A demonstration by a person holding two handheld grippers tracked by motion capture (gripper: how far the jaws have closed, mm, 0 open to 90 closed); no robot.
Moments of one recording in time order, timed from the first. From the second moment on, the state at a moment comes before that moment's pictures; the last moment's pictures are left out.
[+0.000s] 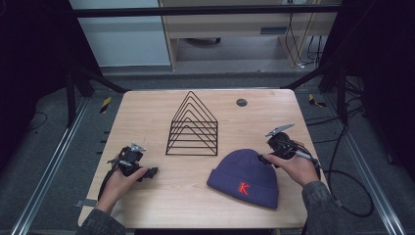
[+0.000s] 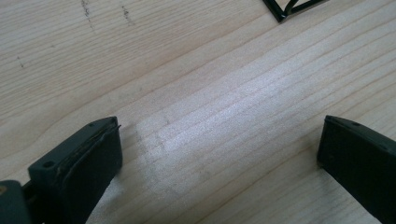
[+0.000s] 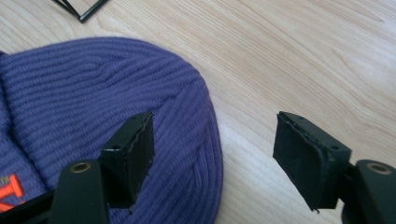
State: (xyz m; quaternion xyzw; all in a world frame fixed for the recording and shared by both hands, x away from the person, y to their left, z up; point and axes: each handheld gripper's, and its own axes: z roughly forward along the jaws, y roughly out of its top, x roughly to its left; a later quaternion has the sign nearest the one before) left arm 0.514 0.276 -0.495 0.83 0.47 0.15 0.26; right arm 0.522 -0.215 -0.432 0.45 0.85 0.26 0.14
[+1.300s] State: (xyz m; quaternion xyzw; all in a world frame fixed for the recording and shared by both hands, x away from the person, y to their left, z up) left arm 0.514 0.275 -0.495 0.83 0.47 0.15 0.26; right arm 0.556 -0.188 -0.466 0.46 0.85 0.23 0.10
